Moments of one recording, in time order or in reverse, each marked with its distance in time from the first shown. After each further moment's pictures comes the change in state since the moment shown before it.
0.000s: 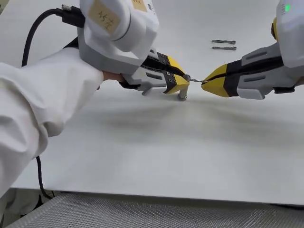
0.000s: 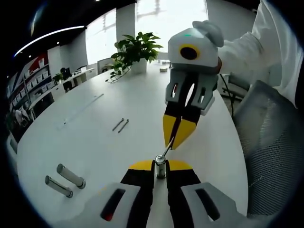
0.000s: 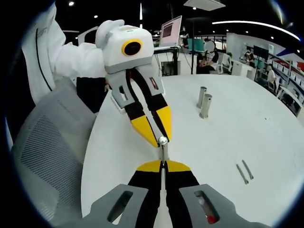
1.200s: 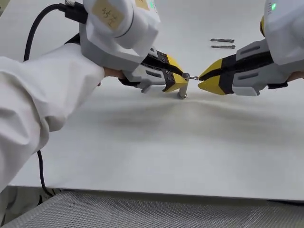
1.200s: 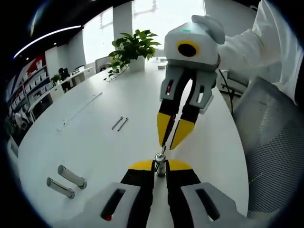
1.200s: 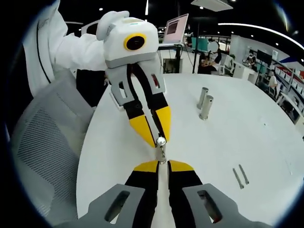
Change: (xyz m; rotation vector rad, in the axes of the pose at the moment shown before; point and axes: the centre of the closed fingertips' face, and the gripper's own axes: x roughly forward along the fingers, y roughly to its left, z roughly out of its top) left arm -0.003 -0.002 -0.002 0.026 0.031 -0.005; right arm 0.000 -0.006 -0.002 -0.045 0.019 -0.015
